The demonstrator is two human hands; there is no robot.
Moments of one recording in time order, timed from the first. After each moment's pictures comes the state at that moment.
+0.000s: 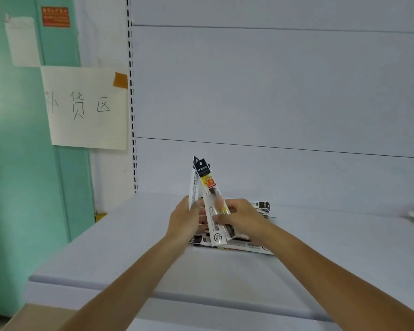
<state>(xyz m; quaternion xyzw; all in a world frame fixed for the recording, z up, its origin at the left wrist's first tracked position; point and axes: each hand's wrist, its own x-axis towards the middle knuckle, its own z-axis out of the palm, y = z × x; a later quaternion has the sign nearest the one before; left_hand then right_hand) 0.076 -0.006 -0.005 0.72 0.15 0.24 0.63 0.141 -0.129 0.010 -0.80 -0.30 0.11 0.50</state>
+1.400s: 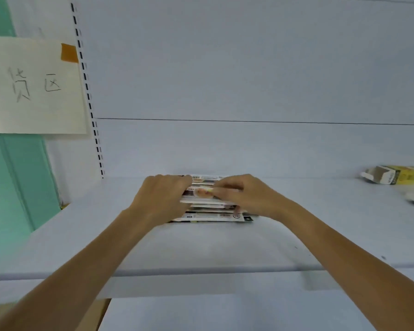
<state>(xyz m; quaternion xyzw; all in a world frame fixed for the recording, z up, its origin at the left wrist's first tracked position) 0.067 -0.008 0.017 0.96 -0.05 0.26 -0.06 0.115 -0.199 0.028 -0.84 -0.34 0.07 0.42</state>
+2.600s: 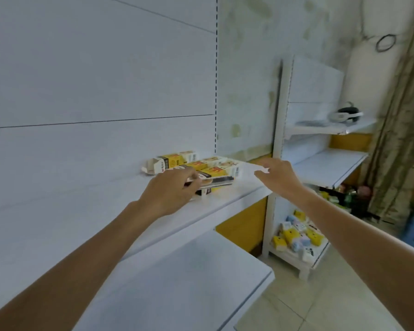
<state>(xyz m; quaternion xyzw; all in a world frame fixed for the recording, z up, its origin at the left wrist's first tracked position) 0.171 -0.503 0.016 0.88 -0.37 0.18 0.22 0.125 -0.759 0.007 -0.91 0.17 -0.28 0.24</state>
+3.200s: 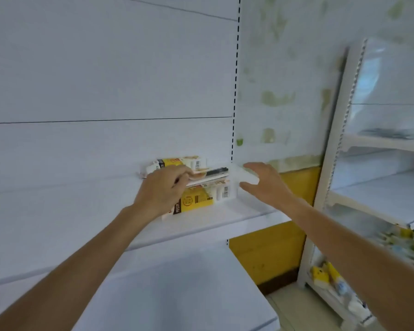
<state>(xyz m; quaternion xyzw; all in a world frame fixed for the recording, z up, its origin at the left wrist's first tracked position) 0.205 -0.618 0.018 0.90 -0.20 0.28 0.27 0.232 -0.865 0.006 -0.94 -0.08 -0.21 0.25</state>
